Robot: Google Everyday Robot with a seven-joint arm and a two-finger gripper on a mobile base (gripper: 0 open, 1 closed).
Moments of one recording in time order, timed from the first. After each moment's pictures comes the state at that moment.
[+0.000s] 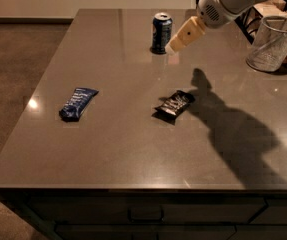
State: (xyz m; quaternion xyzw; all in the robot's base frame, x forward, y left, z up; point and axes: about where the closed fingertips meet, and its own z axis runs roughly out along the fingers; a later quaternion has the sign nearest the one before) arm 0.670 -0.139 0.975 -0.41 0.84 0.05 0.36
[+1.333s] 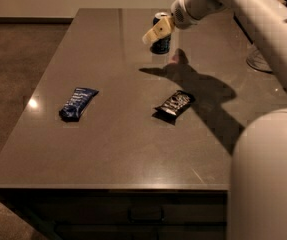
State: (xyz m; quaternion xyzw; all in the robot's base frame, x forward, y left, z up) arm 0.789 -0.099 0.930 -0.33 0.85 0.10 0.39
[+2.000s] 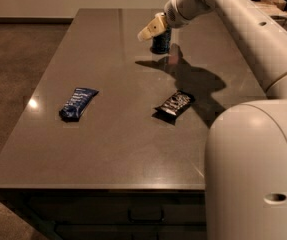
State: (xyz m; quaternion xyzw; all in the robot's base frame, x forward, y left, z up) arm 0.828 -0.086 0.920 -0.32 0.85 0.10 0.40
